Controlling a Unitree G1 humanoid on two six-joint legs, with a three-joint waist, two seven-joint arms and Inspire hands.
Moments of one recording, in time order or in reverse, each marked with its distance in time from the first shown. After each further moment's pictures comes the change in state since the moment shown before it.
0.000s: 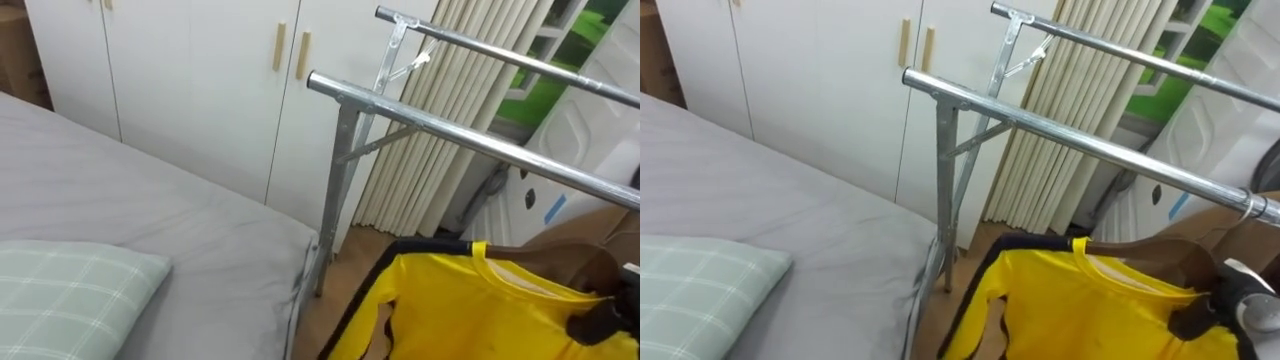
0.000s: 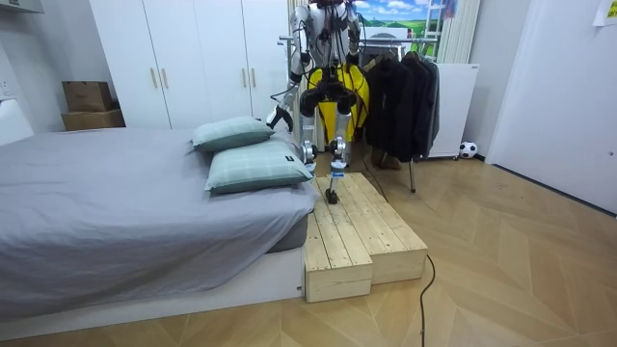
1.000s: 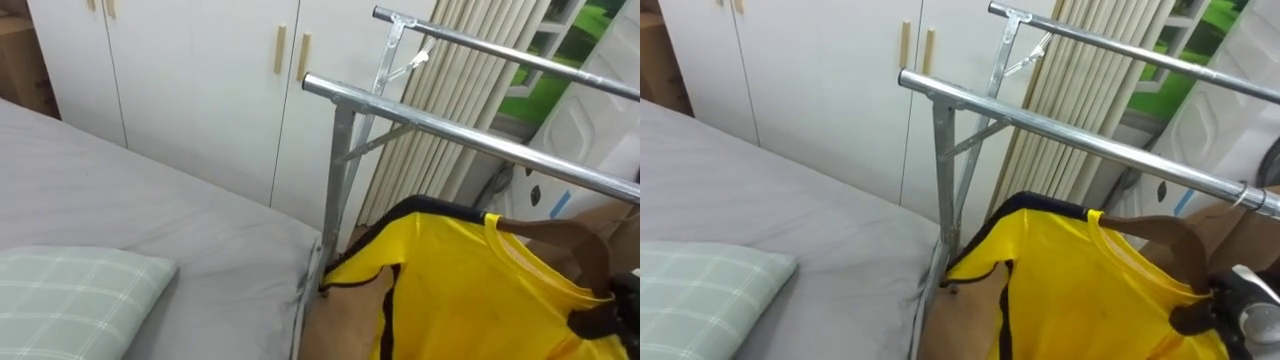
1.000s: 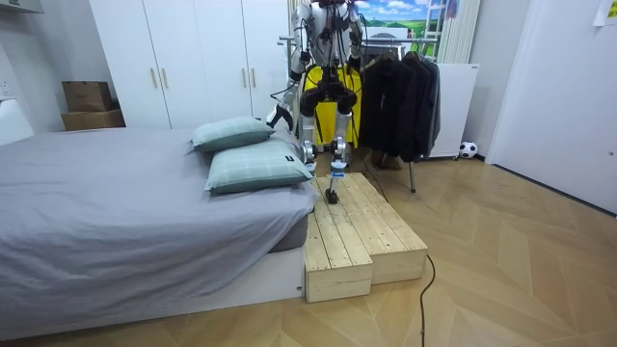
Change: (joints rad) left arm -0.014 0.000 -0.018 0.017 -0.017 0.004 -0.007; right arm 0.027 0.006 -0.003 -0.016 0.021 -0.011 -0.086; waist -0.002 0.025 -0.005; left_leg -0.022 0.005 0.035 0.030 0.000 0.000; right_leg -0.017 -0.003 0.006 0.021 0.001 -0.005
